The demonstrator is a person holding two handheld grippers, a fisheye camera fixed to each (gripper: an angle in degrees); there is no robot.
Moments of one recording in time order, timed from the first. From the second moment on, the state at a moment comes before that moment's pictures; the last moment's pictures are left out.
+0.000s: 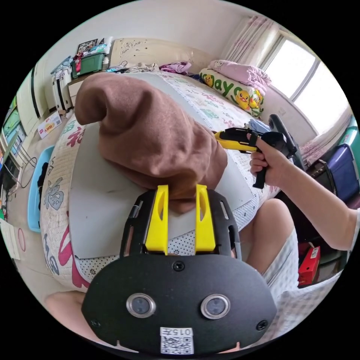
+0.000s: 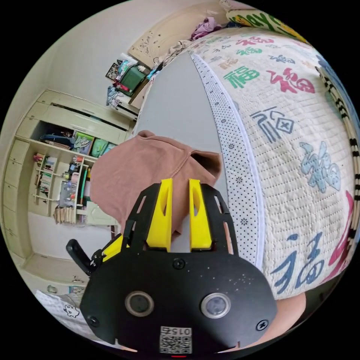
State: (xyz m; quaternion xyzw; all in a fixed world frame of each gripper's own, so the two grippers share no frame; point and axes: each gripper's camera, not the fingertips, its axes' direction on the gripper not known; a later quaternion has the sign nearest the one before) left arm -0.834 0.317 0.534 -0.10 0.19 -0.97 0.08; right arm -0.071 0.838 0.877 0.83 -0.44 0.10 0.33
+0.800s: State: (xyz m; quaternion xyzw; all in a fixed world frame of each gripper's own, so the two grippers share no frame) left arm -0.684 0.271 0.302 0.10 0.02 -0.99 -0.12; right arm -0.382 0.931 0.955 0.93 -0.08 -0.15 0.32
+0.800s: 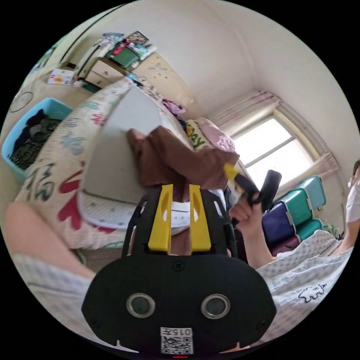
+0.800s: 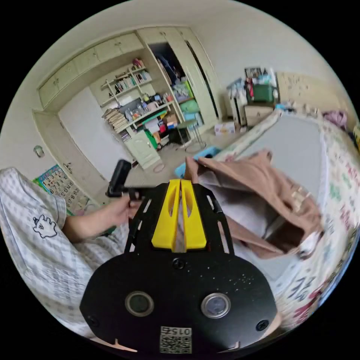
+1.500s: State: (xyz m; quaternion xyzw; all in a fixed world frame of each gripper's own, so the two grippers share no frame) left arm -0.872 0.414 0.050 0.08 -0.17 -0.98 -0.03; right arm -0.404 0.816 0.989 0.88 -0.22 -0.02 0.42
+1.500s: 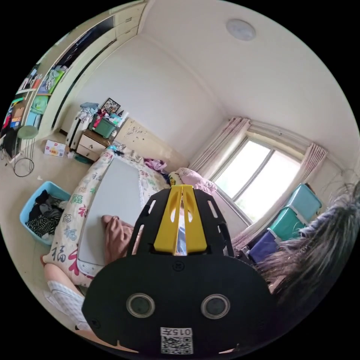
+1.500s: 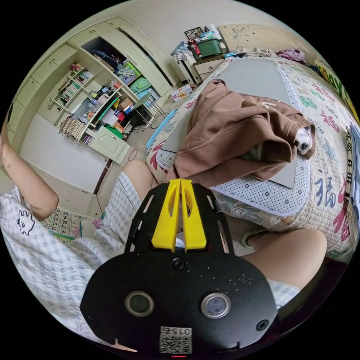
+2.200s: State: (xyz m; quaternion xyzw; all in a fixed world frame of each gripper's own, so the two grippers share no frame) left arm -0.826 0.385 0.011 0.10 -0.21 -0.97 -0.05; right arm -0.382 0.805 0.973 0.86 -0.26 0.00 0.43
